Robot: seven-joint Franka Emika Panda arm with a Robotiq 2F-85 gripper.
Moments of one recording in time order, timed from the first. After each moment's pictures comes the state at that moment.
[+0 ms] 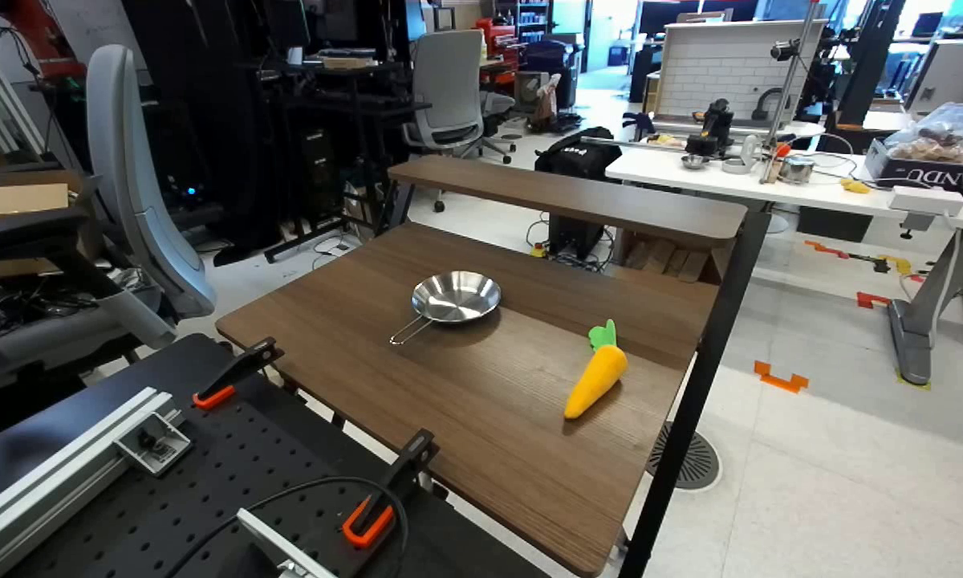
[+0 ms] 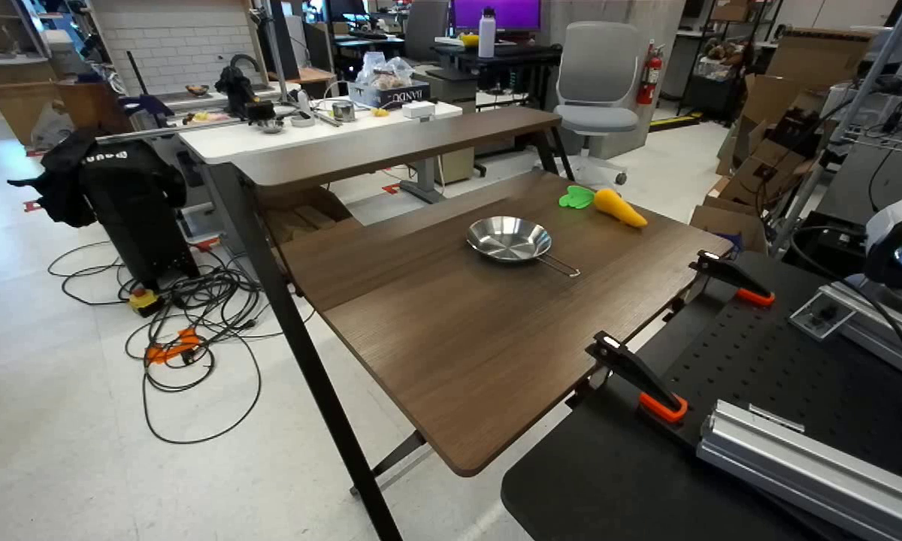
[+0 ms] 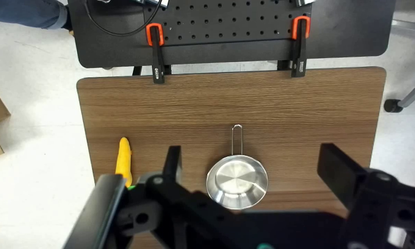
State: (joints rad) arm -0.04 -0.59 0.03 -2.52 -0.01 1.92 -0.02
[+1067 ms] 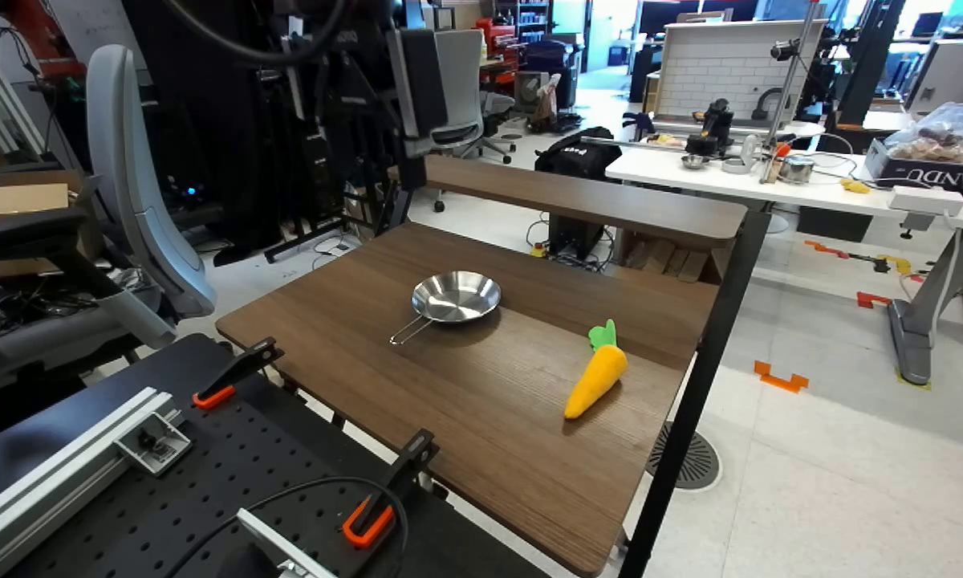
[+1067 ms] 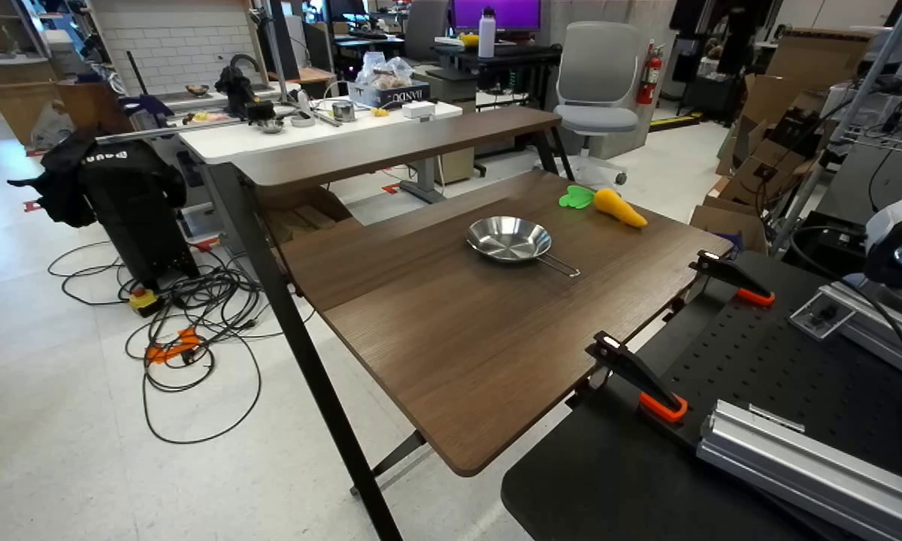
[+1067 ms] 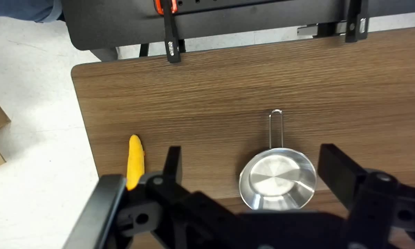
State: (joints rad) arm -0.07 -0.32 -0.04 -2.56 -0.05 2.25 -0.02
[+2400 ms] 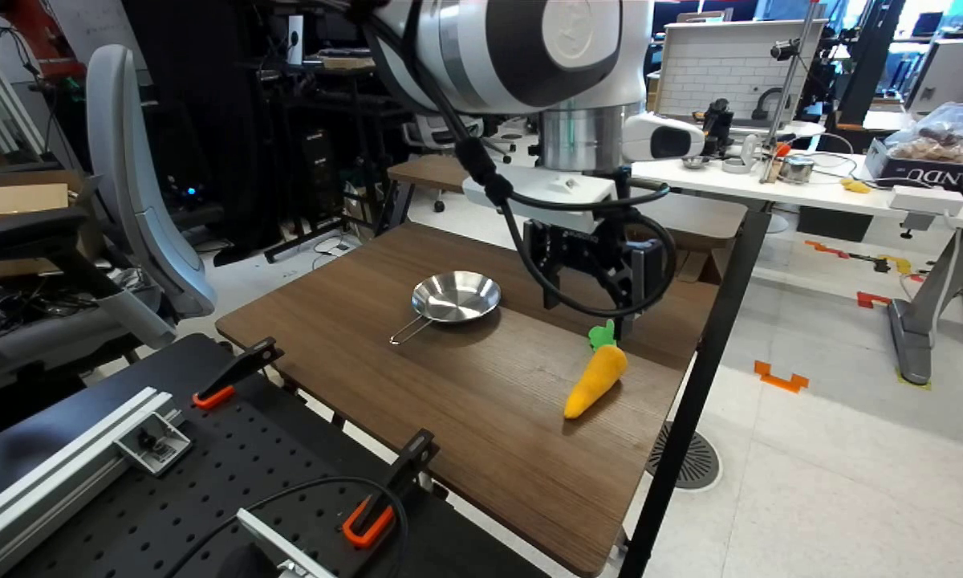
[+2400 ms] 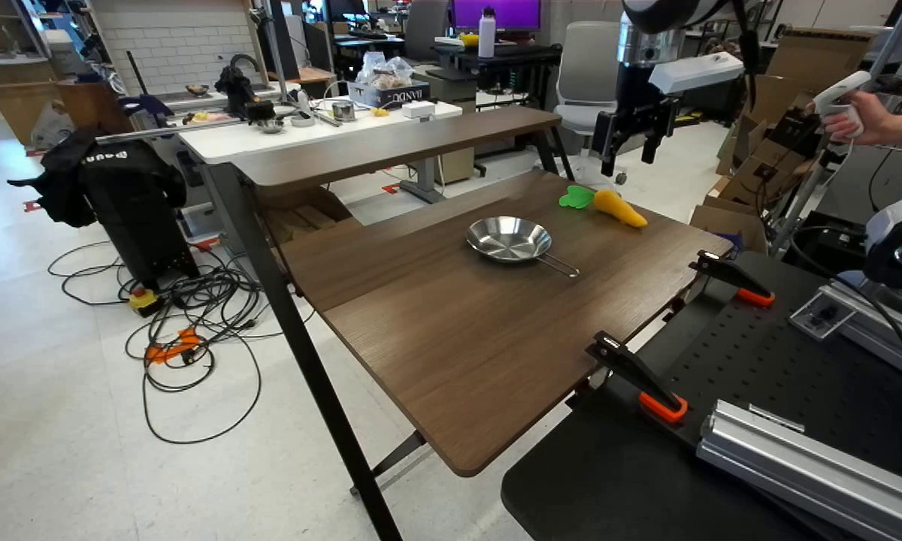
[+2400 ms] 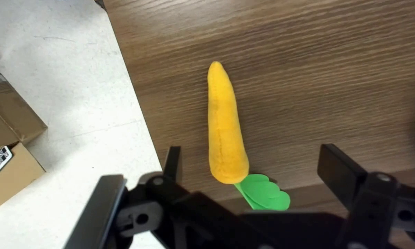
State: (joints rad) arm -0.15 0.45 -0.16 -2.10 -0.09 2.54 -0.01
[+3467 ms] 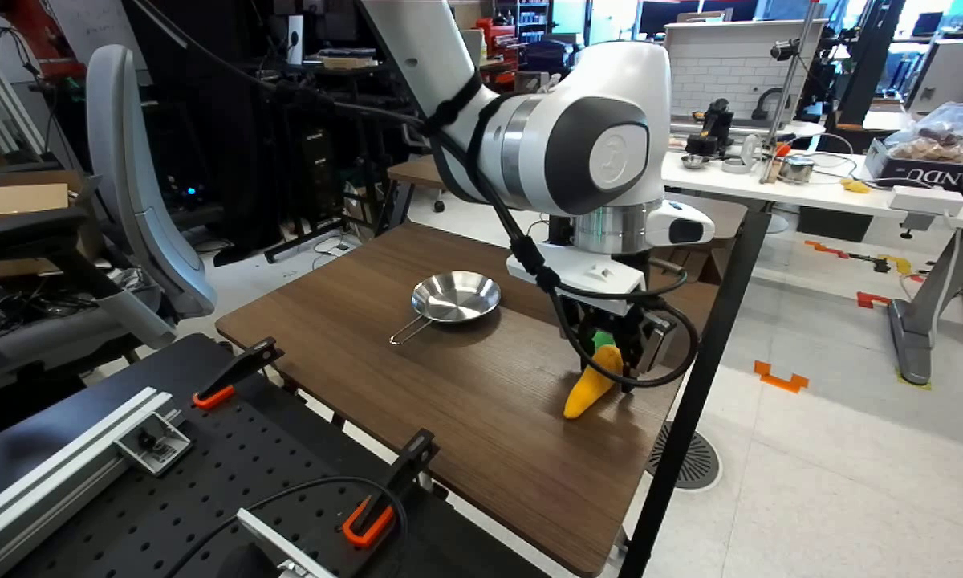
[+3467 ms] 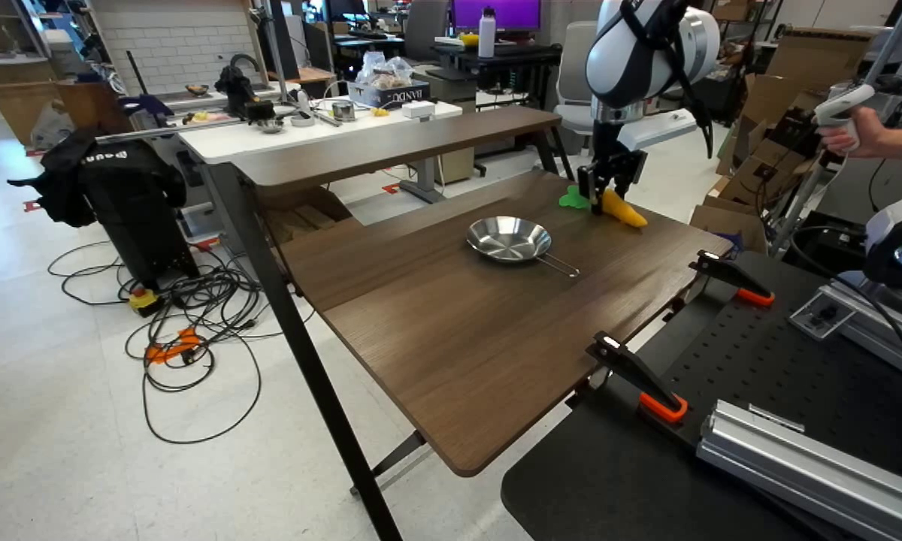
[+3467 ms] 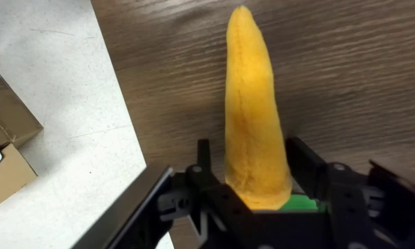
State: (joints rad) arm -0.17 0.73 -0.16 -1.88 -0.09 2.58 -0.01
